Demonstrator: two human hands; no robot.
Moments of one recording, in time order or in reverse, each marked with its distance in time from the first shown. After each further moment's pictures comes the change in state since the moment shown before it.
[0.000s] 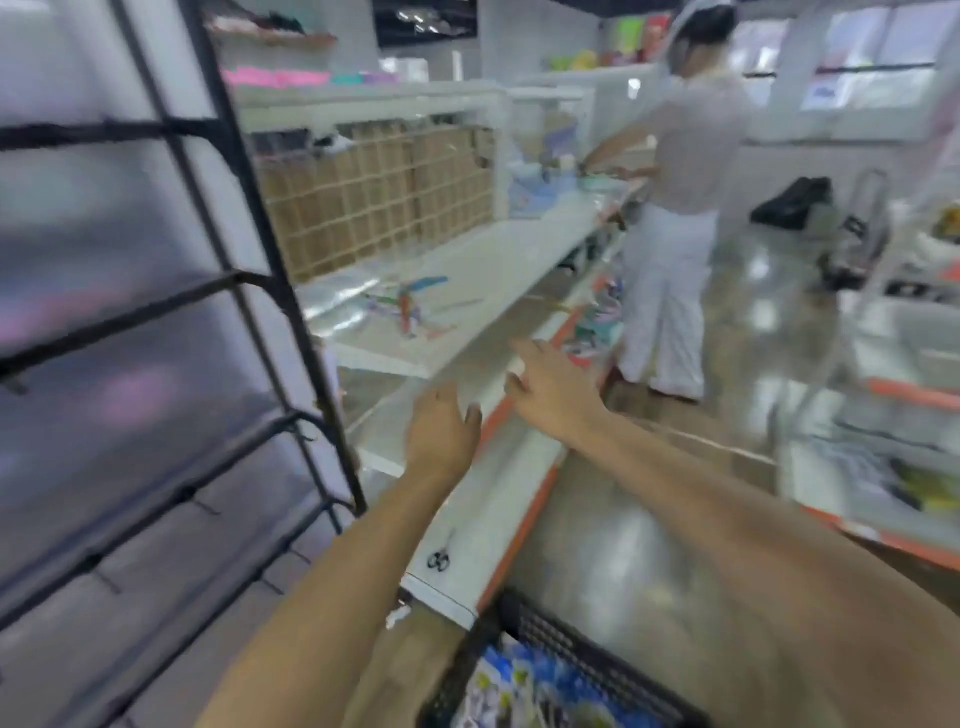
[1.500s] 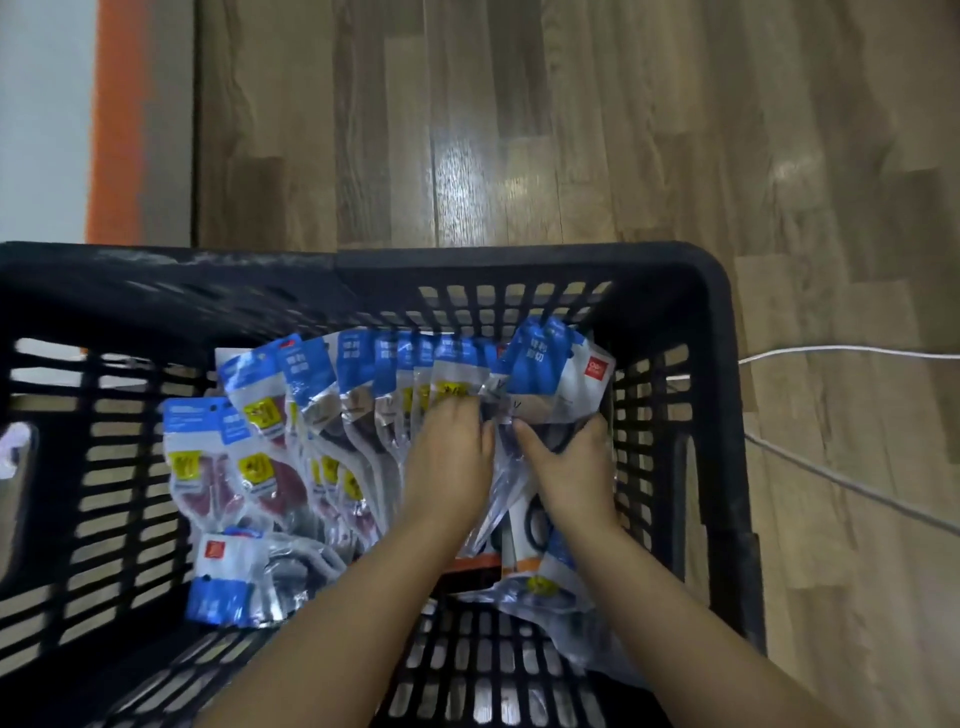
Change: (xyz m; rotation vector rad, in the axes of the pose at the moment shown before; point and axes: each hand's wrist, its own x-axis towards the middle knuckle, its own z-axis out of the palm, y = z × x) left_hand -0.266 -0.287 0.729 0.179 -0.909 0.243; right_hand -0.450 0.426 0.617 0.603 0.199 1.622
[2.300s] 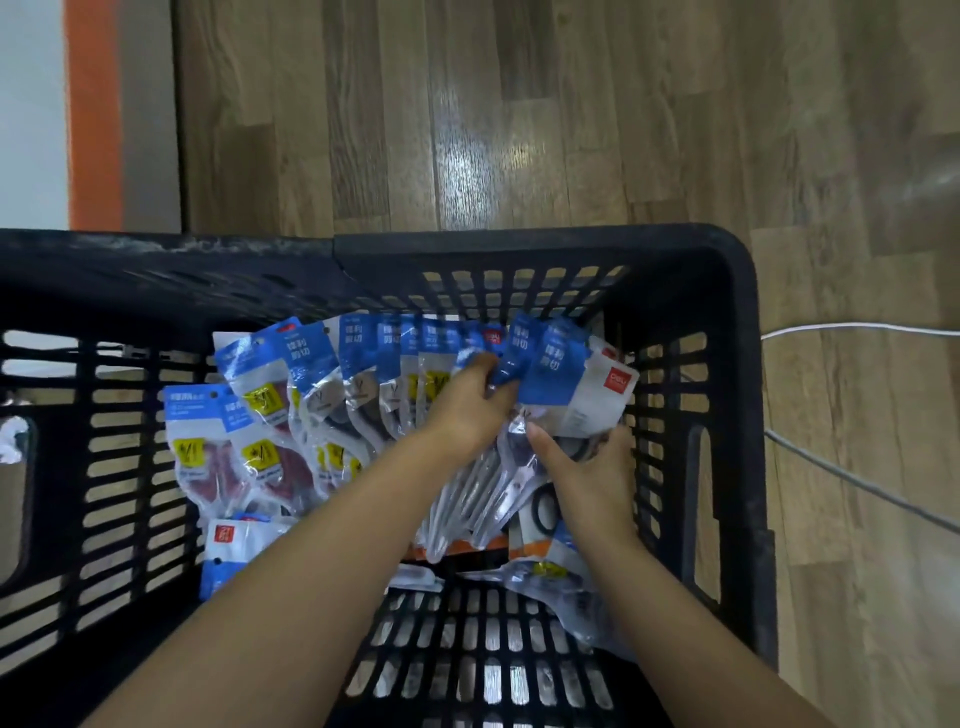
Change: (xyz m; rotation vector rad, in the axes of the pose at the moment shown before) left_hand 0.034 0.015 -0.015 -0.549 -0.368 -0.248; right_hand -0.015 0.006 -0.008 0.312 -0.012 0.081
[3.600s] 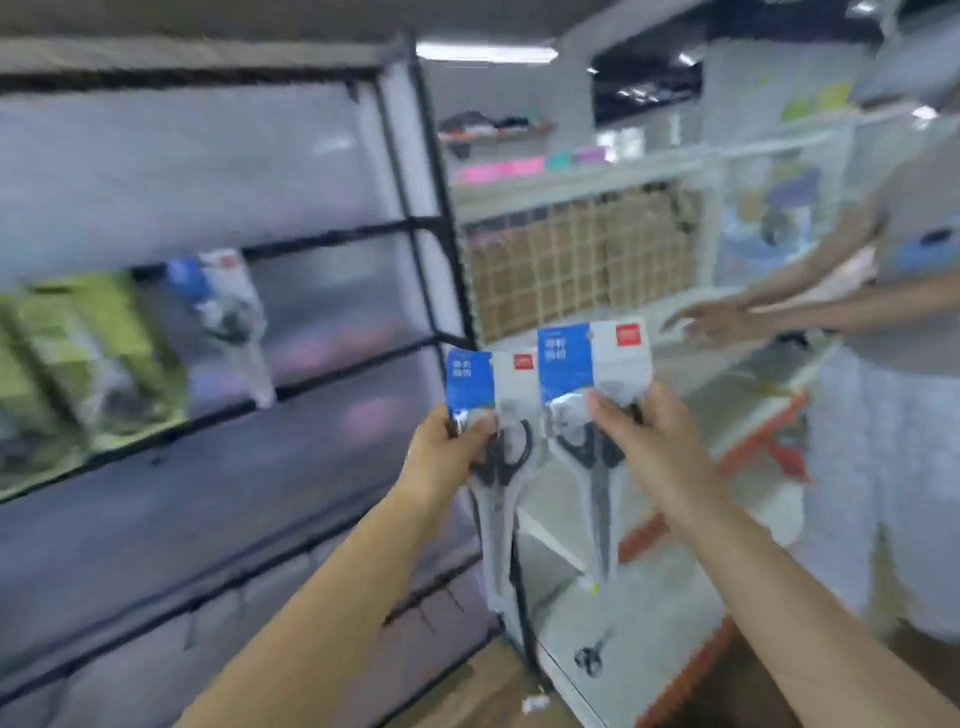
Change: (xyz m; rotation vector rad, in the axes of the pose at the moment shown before) left_hand -0.796 0.281 -0.389 -0.622 1.400 0.528; right_hand -0.677 -0.613 0.016 0.003 -1.180 -1.207
